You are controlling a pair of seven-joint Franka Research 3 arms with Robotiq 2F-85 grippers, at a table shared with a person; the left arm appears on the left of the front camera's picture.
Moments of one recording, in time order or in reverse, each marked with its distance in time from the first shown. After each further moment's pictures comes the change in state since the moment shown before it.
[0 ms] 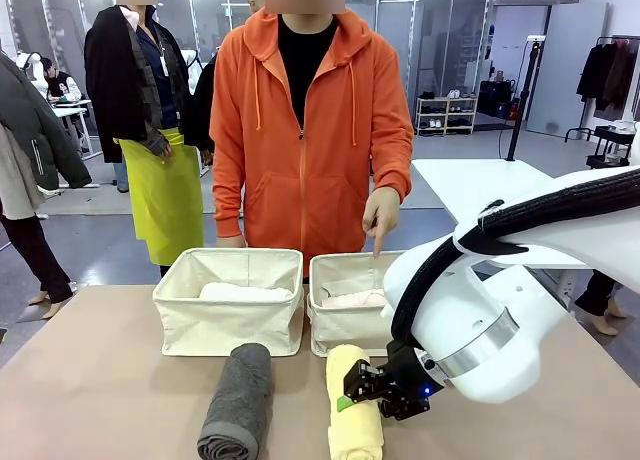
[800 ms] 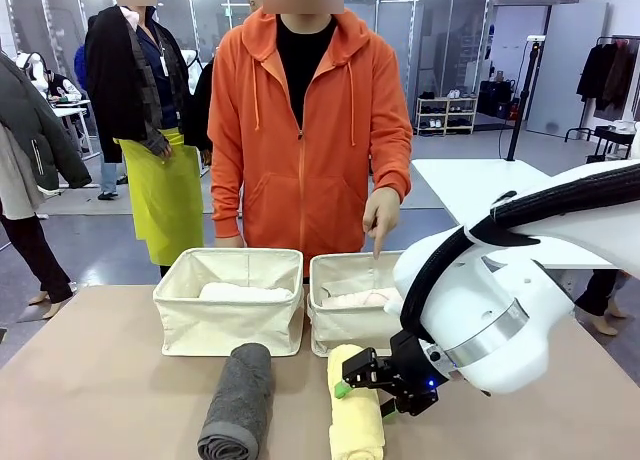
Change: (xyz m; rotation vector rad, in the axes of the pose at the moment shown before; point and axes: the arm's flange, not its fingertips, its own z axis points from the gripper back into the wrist) left arm 0.000 0.000 0.000 0.000 0.000 0.000; right arm 0.007 -0.001 0.007 0.030 0.012 -0.004
